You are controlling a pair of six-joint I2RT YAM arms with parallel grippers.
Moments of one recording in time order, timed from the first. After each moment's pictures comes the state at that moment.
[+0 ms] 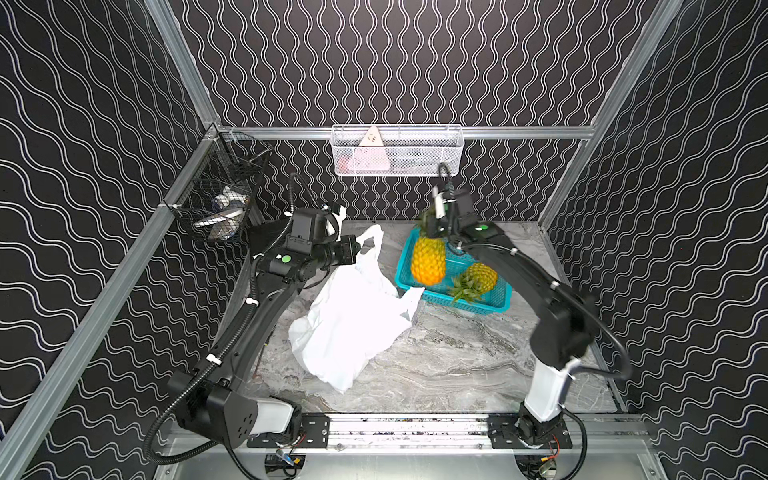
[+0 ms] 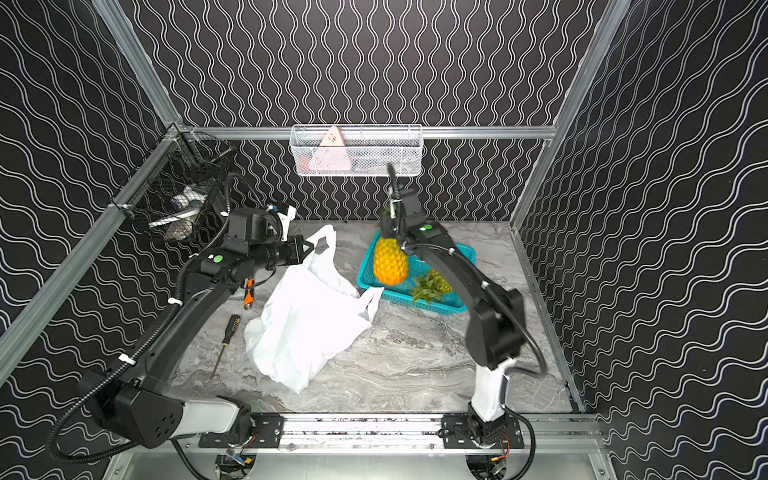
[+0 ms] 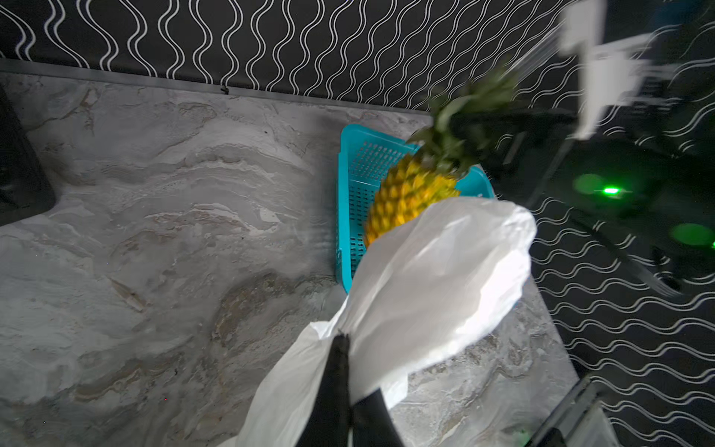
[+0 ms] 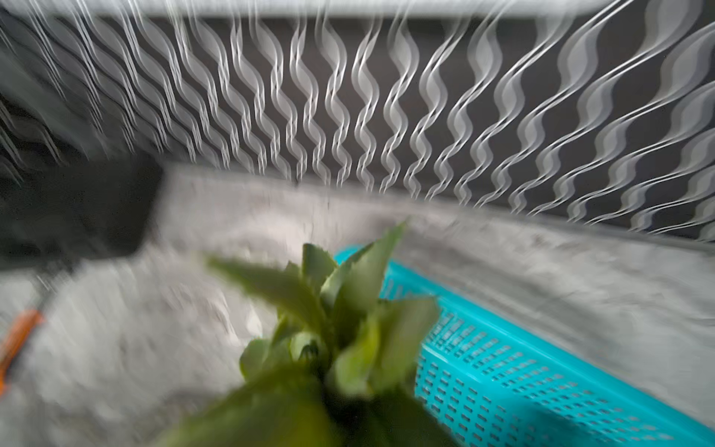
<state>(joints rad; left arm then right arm) -0.24 1.35 1.41 -0.64 0.30 -0.41 0.47 1.77 1.74 -0.39 0.19 0.22</state>
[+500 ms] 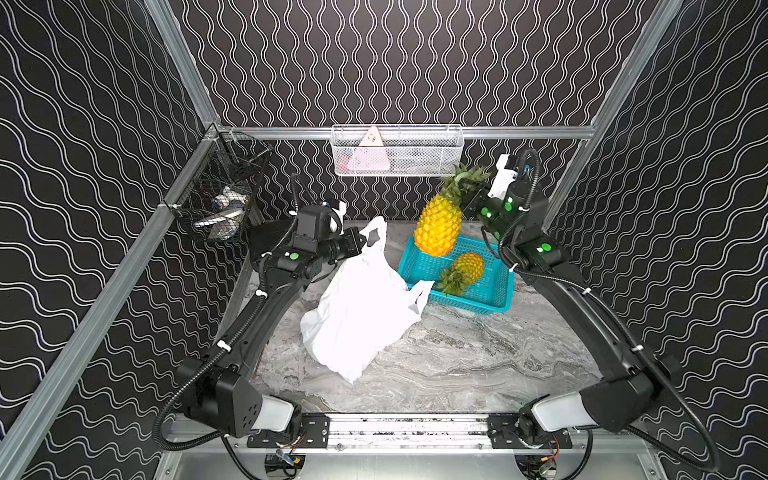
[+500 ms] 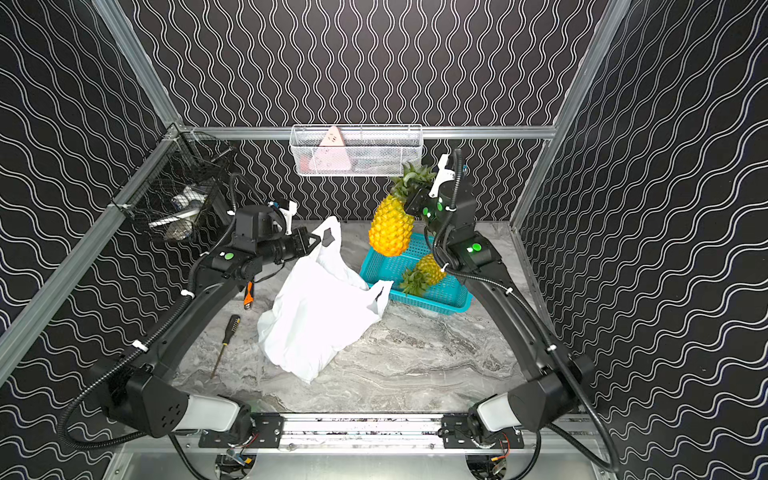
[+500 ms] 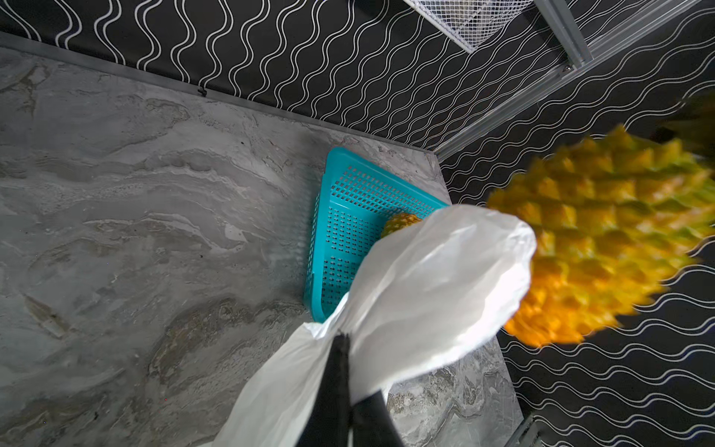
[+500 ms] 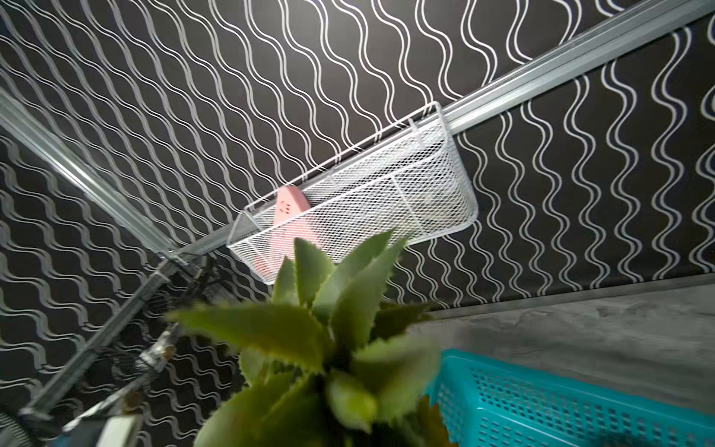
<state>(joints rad) -0.24 1.42 1.39 -0.49 0.32 -0.57 0.45 1.42 1.57 -0.16 0.12 0.59</state>
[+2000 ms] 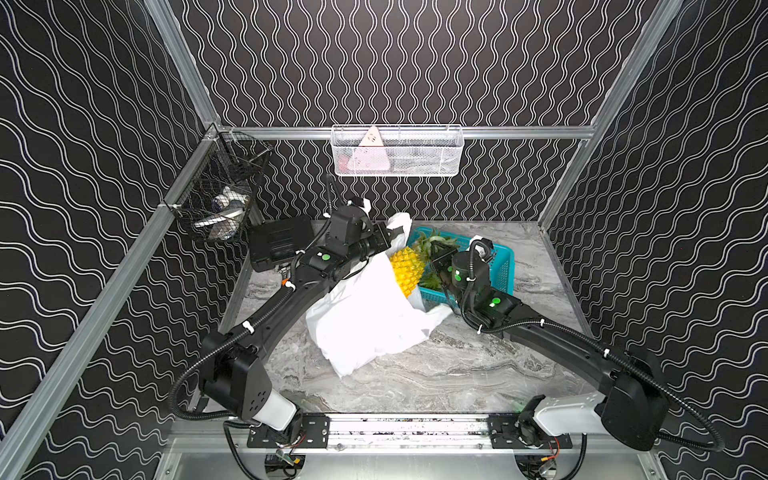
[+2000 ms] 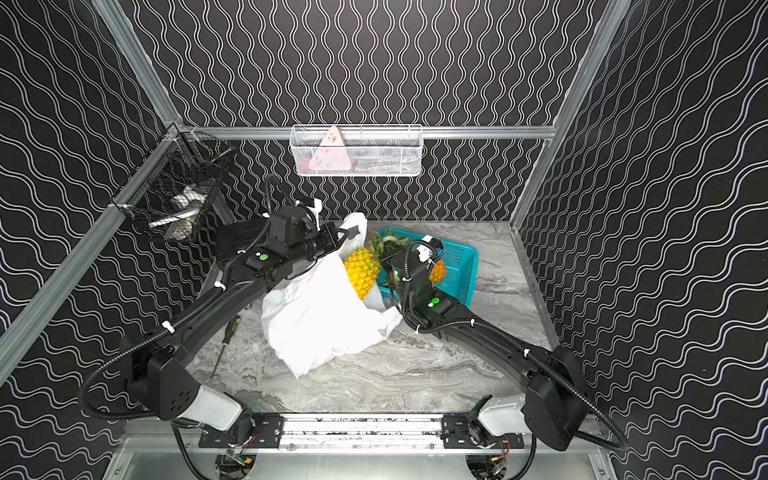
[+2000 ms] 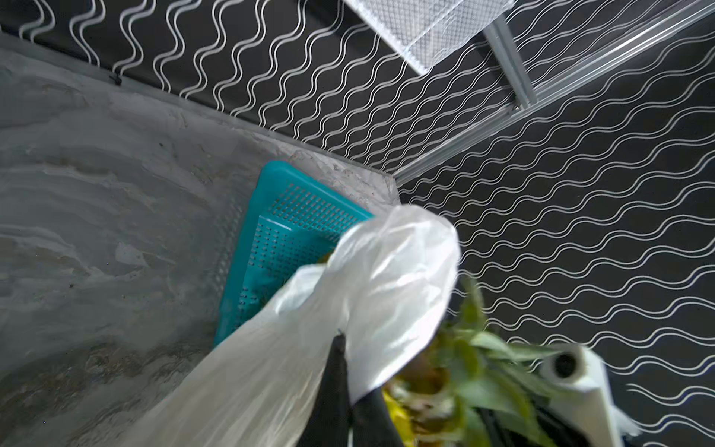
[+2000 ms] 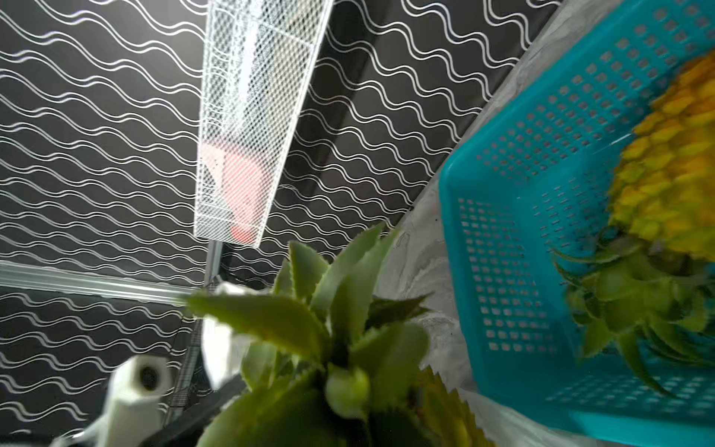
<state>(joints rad) -0.43 1.50 1.40 -0.25 0.19 -0.79 0.75 1.36 1.00 0.14 0.50 1.29</state>
